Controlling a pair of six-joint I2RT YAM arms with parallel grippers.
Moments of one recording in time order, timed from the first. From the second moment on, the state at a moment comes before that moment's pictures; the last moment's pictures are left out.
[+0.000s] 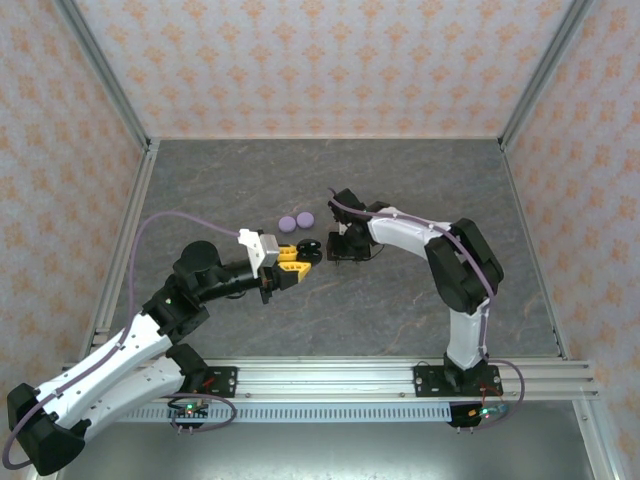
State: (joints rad) left arm -0.66 0.74 0.61 0.05 0.52 -0.04; right arm 0.63 1.92 1.30 -0.65 -0.16 0.55
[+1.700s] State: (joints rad) left arm -0.66 0.82 0.54 0.20 0.42 -0.14; right arm 0.67 1.07 1.10 -0.40 -0.35 0.30
